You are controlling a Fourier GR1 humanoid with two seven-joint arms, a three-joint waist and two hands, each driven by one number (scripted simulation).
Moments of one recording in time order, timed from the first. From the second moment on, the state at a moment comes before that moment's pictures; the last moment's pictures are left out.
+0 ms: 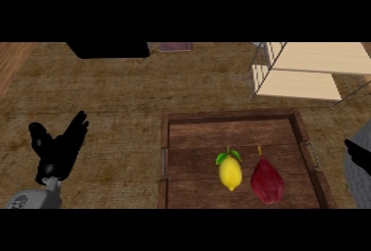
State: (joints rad) left arm -0.09 0.38 -0.13 -1.29 0.38 0.17 0.16; right arm 0.40 -0.65 0.09 -2.30 0.07 -0.19 0.44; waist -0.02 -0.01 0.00
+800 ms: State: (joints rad) left arm -0.10 0.36 -0.15 -1.34 0.34 0.17 0.22; right arm -0.04 -0.66 0.38 -2.30 0.37 -0.14 1.13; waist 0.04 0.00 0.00
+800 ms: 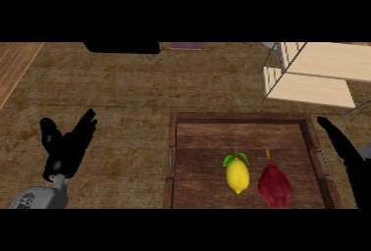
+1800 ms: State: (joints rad) left arm -0.06 0.36 -0.12 -1.35 0.34 0.15 0.22; right arm -0.21 -0.32 0.60 -1.95 0.69 -0.01 1.24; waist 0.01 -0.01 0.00
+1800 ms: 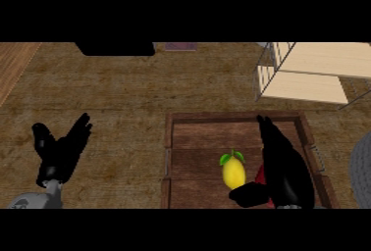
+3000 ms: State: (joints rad) left arm -0.05 0.33 -0.09 -1.37 0.30 0.14 0.23; right arm -0.13 -0.04 0.50 -1.70 1.04 0.05 1.13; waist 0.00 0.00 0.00
